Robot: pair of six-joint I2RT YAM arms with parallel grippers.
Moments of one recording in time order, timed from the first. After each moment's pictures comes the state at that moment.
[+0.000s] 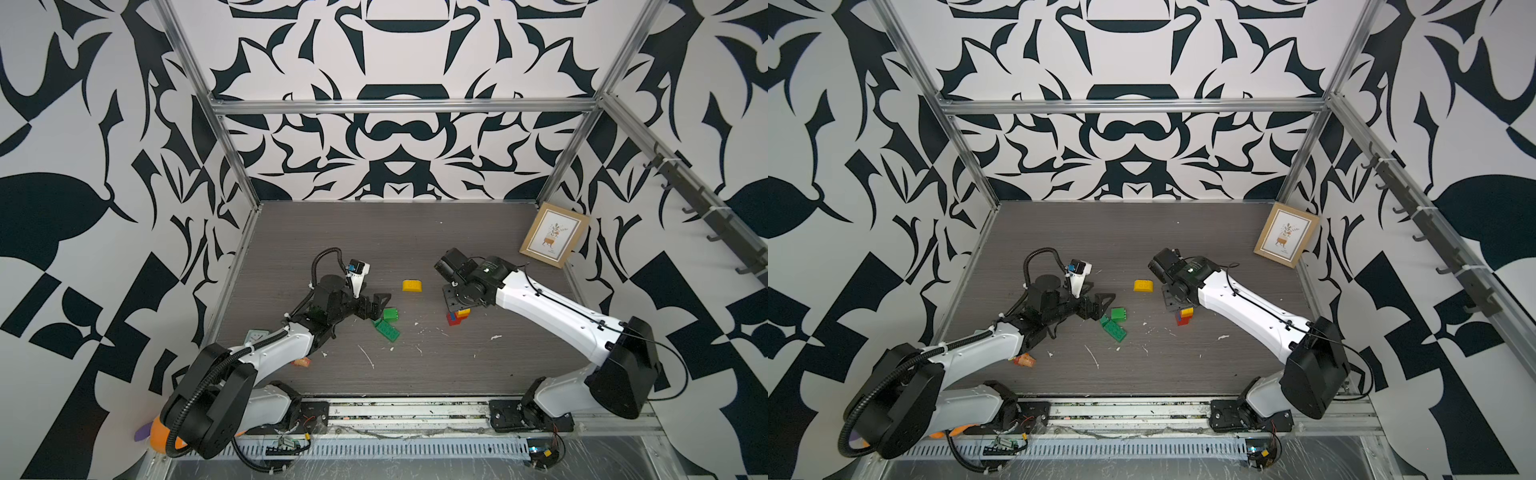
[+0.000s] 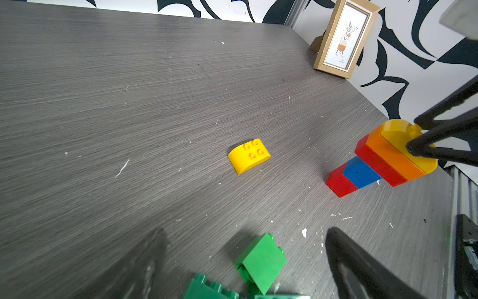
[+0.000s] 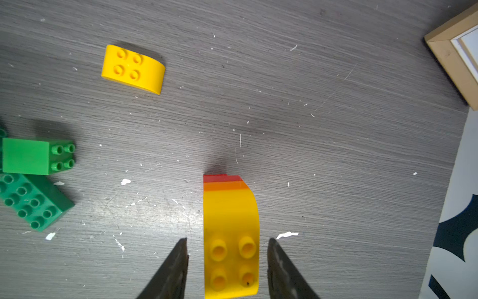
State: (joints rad) left arm -0.54 1.26 0.44 0.38 0.30 -0.24; right arm 0.73 1.45 1.21 -1.05 0.28 0.50
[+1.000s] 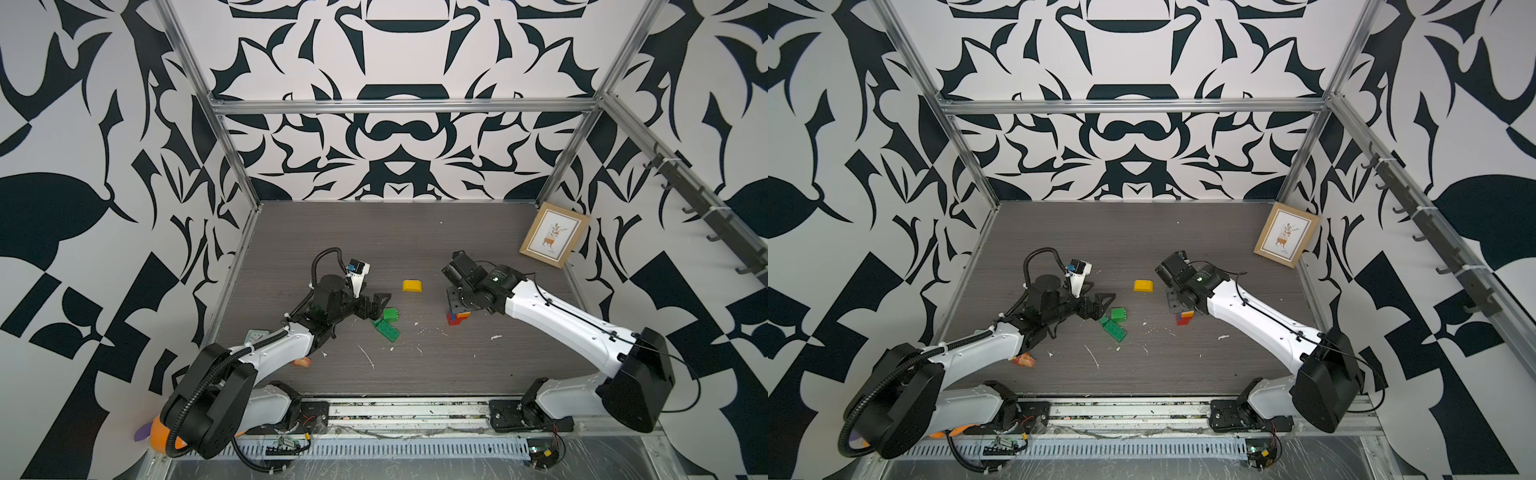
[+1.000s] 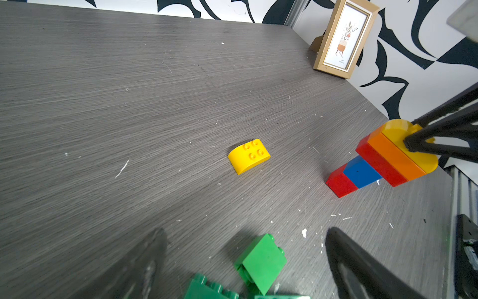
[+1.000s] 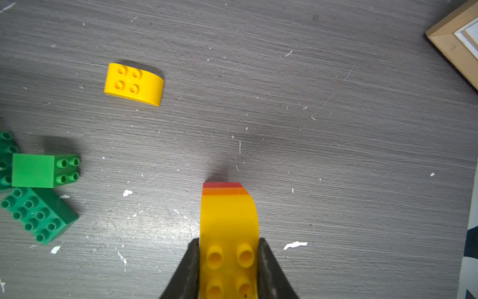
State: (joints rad) left arm -0.54 1.26 0.44 0.38 0.30 -0.24; right arm 0.71 1.37 1.10 -0.95 0.29 0.52
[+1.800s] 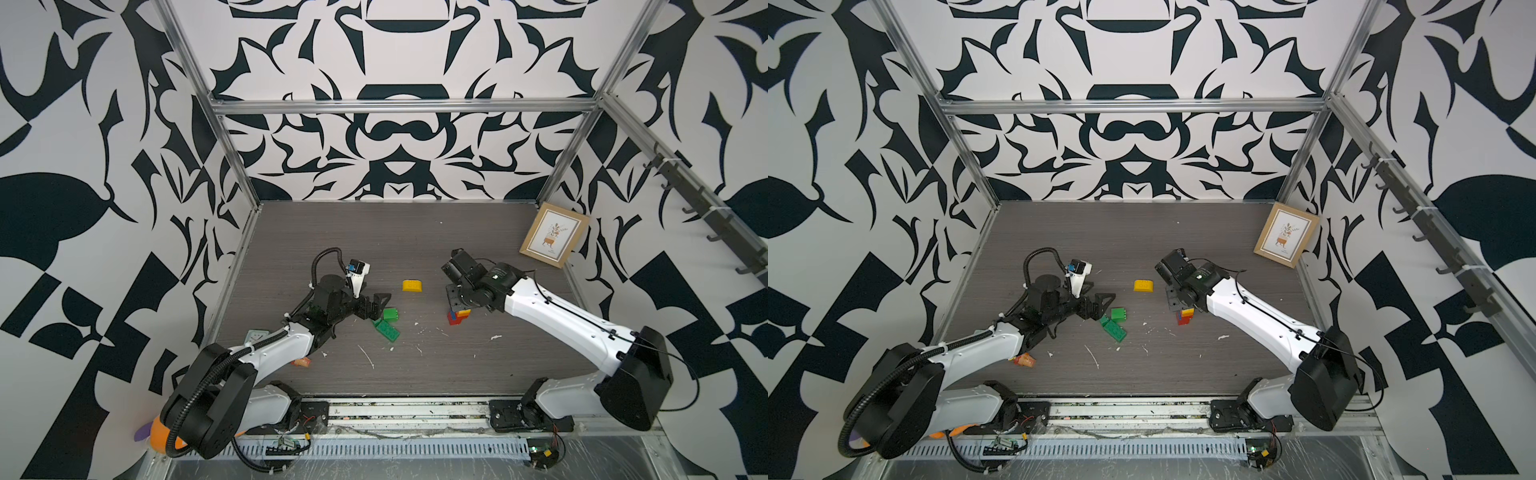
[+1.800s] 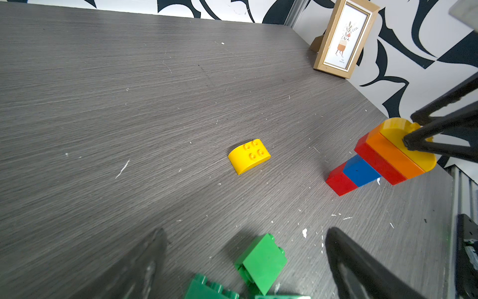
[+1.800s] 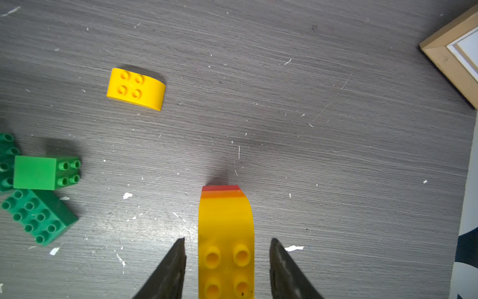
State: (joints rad) left arm -0.54 1.26 0.44 0.38 0.30 -0.24; right arm 0.71 1.37 1.13 -0.95 0.30 0.49
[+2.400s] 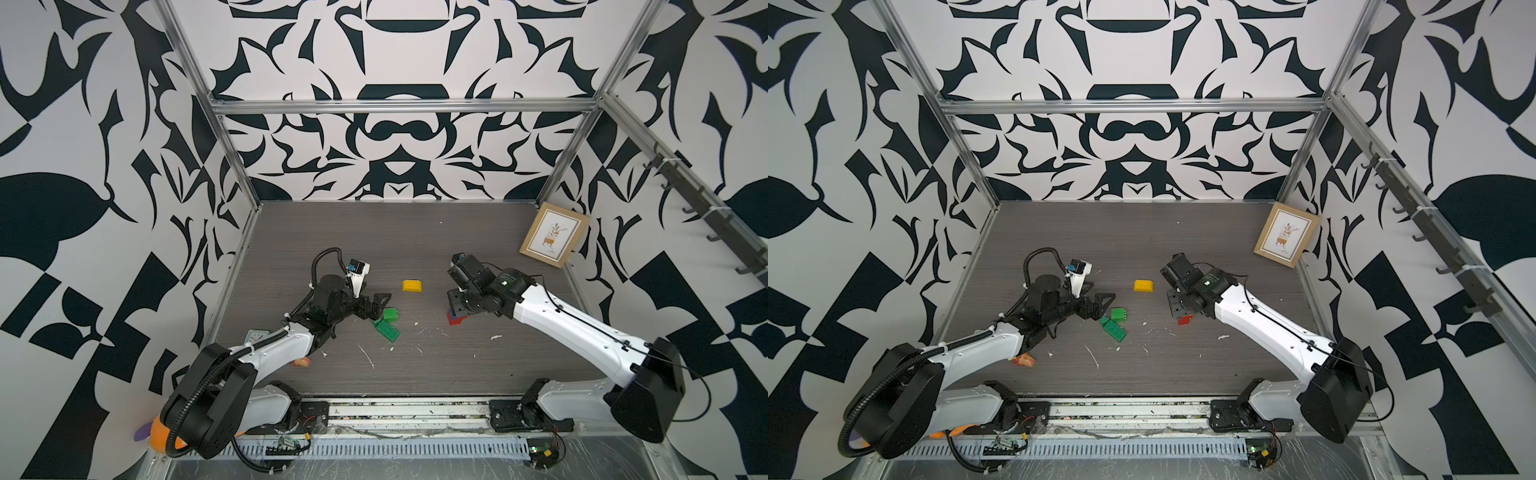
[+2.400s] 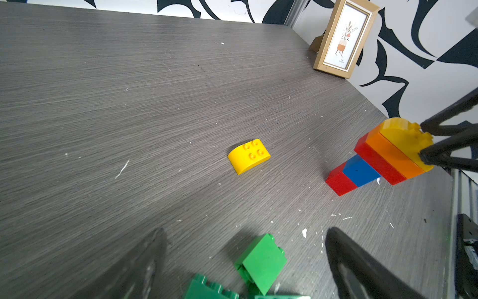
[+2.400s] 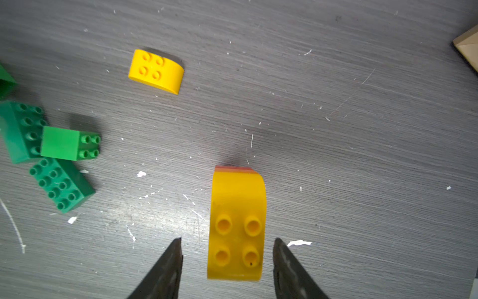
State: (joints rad) left arm -0.54 1.26 0.44 0.38 0.30 -0.24; right arm 0.71 1.32 1.07 -0.95 0.22 0.44
